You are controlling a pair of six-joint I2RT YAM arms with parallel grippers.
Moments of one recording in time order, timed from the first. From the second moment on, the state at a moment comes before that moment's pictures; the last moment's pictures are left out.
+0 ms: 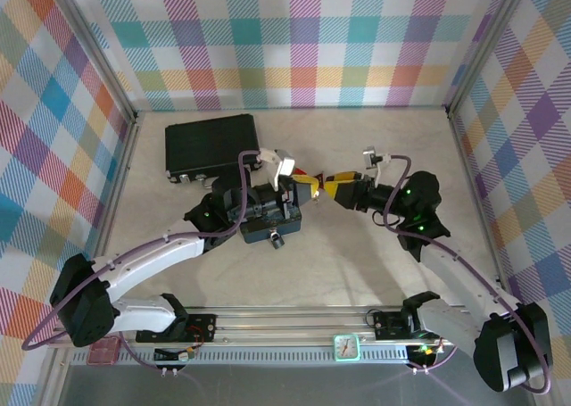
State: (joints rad) left arm -0.81 1.26 0.90 0.32 0.38 -0.42; right arm 0.36 0.99 0.60 0.54 -0.93 0.79
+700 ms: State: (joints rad) left arm -0.81 1.30 0.87 0.54 0.37 -0.57; right arm 0.40 1.06 0.56 0.74 -0.92 0.83
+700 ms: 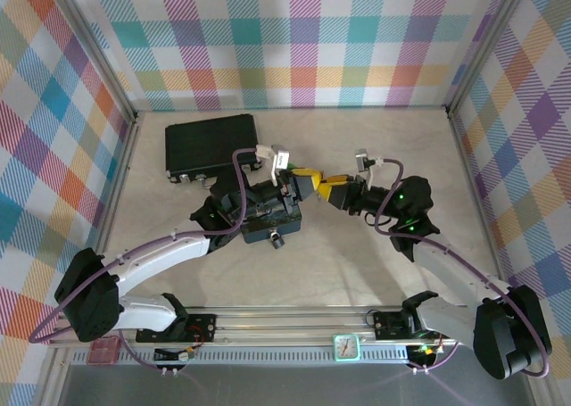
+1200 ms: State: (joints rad) left arm -0.81 1.31 0.82 0.62 0.34 -0.64; right arm 0.40 1.09 0.55 0.77 -0.91 0.84
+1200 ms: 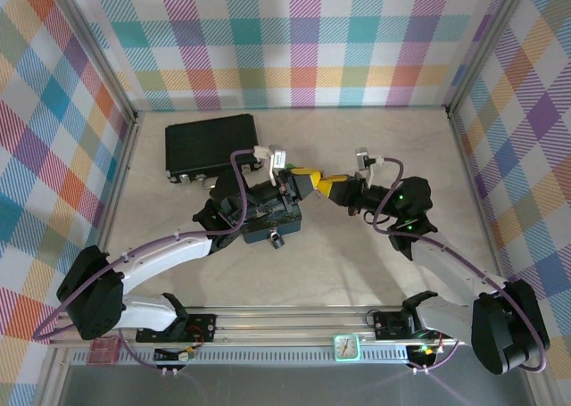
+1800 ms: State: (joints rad) left arm -0.68 0.97 0.64 0.01 0.06 -0.77; right arm 0.40 1.06 0.63 0.04 -0.71 0.46
